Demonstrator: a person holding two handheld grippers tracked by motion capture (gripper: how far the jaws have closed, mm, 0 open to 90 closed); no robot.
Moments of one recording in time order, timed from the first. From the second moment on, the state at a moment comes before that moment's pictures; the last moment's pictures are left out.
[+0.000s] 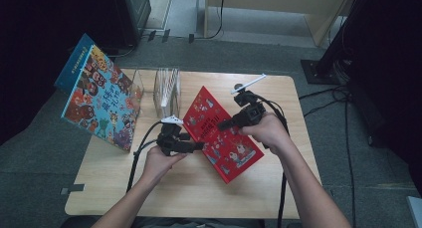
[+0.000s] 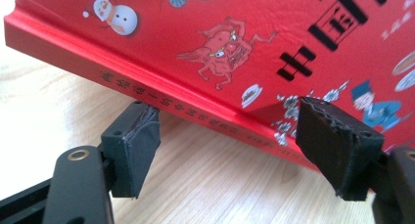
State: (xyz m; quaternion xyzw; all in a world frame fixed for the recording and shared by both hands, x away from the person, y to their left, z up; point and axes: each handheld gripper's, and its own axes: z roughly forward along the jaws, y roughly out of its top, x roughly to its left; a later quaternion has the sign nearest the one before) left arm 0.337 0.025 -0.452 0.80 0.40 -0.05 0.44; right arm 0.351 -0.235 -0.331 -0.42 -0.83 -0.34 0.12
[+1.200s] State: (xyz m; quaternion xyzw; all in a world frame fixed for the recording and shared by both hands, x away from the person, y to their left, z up) left arm 0.339 0.071 -0.391 0.82 0.28 -0.05 0.50; right arm 0.343 -0.229 -0.356 -0.27 -0.87 -0.42 0.05
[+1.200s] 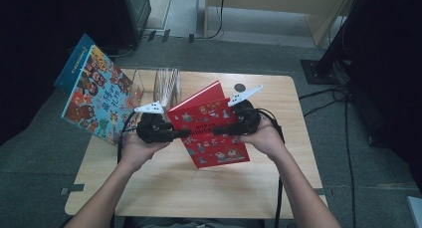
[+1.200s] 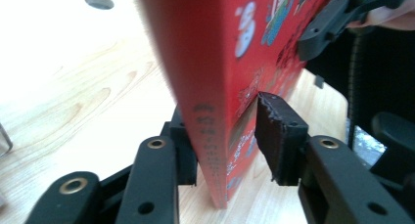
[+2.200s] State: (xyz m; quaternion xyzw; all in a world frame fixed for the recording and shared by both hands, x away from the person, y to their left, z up) left arm 0.336 0.064 -0.366 0.88 0.19 0.01 0.44; right arm 0.340 -0.248 -0.364 -0.31 -0.85 -0.41 -0.01
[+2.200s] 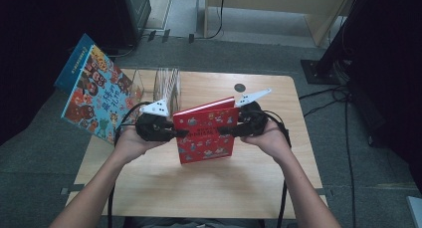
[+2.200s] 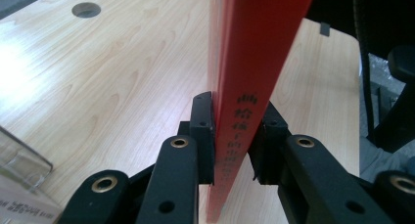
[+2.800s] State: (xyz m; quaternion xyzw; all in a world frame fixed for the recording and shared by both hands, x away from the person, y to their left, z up) left arm 0.343 0.059 -0.344 0.90 0.19 -0.01 0.39; right arm 0.337 -0.253 -0.376 -0.34 -0.84 -0.43 -0.02
